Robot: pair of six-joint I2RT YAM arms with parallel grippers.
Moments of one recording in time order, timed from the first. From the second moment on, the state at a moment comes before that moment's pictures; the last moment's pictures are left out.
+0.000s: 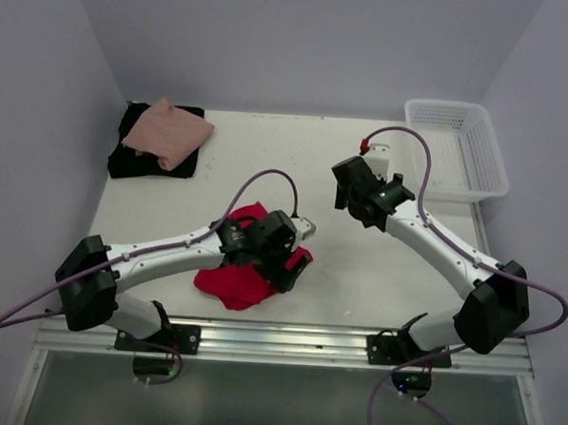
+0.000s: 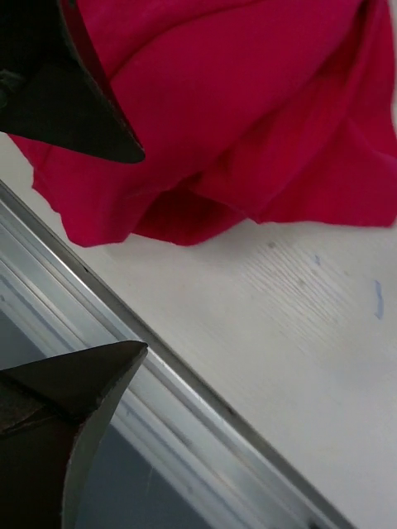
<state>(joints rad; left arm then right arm) -1.00 1.39 1.03 -0.62 0.11 -0.31 0.63 1.42 1.21 -0.76 0.71 0.58</state>
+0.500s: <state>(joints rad) -1.19 1.55 0.95 -0.70 -0.40 -0.52 0.54 1.36 1.16 -0.75 0.66 0.55</state>
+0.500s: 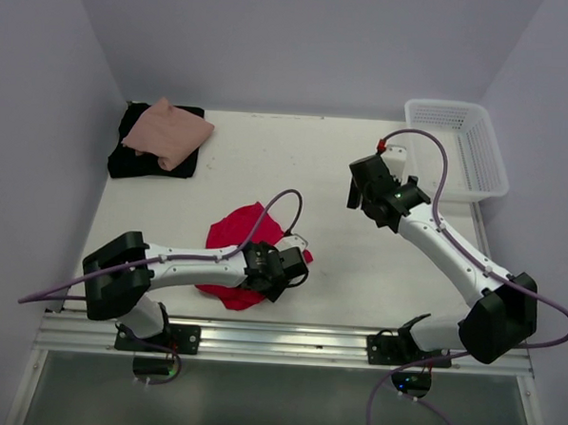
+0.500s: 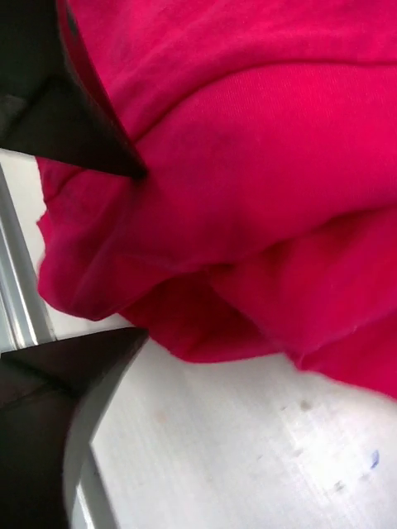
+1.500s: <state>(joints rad) -1.22 1.54 1.55 -1.21 -0.76 -0.64 0.52 1.36 1.12 -0.73 0.56 0.52</state>
